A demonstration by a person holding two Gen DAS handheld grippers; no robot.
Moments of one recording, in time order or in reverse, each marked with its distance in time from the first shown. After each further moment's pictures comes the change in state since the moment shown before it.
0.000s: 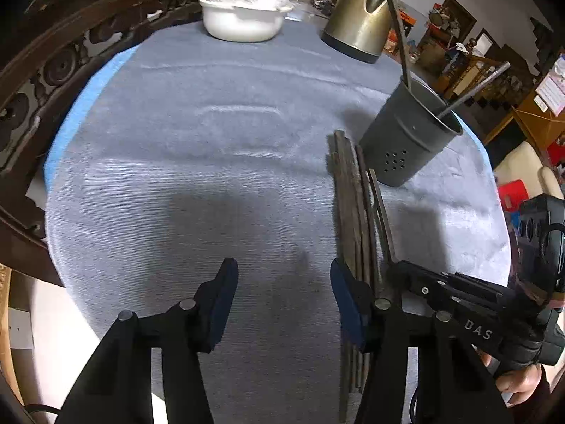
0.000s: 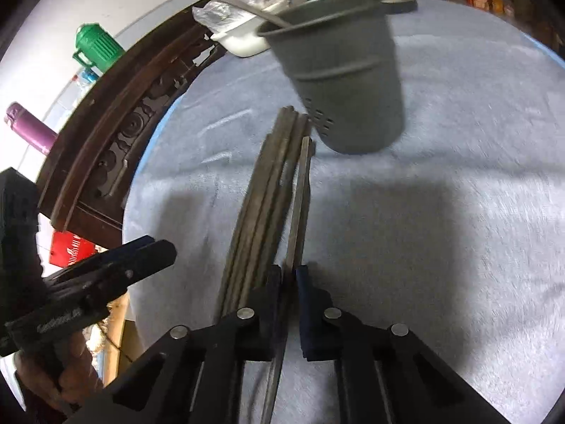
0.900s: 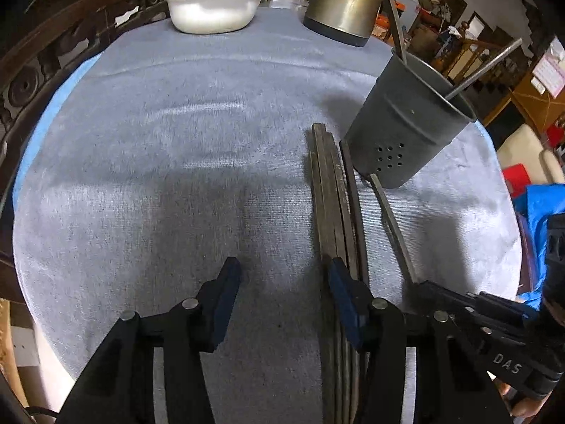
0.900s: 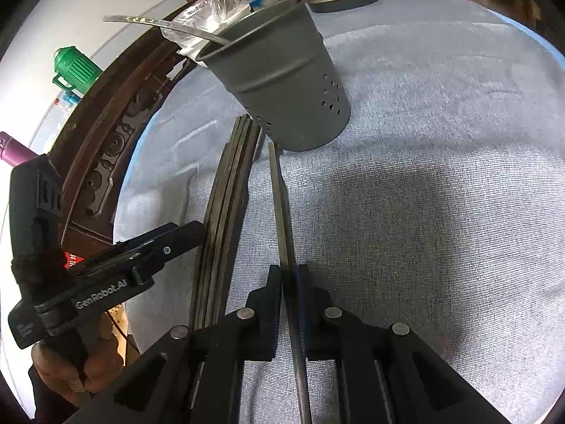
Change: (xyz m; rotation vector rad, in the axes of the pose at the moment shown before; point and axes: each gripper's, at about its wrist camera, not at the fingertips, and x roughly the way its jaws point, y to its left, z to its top) left arm 0.042 -0.032 0.017 0.061 0.023 0.018; right arm -0.009 -0.021 0.001 0.079 -0.011 -0.032
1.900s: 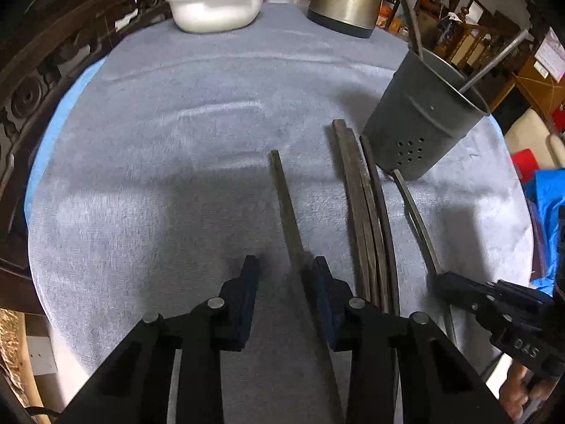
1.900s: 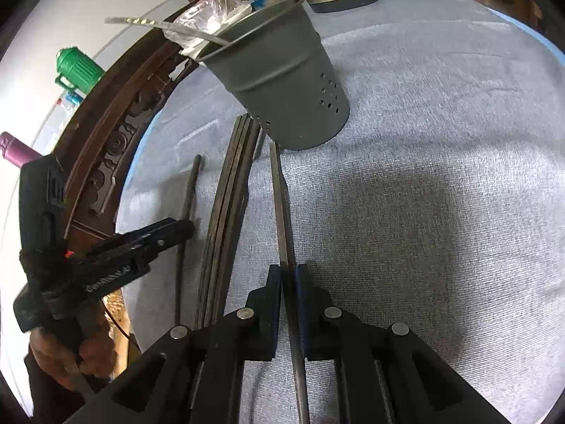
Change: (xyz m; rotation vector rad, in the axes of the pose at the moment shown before) left arm 0.002 0.020 0.004 0.029 0.044 0.016; right arm -0.002 0.003 -0.001 -0.019 0.010 -0.013
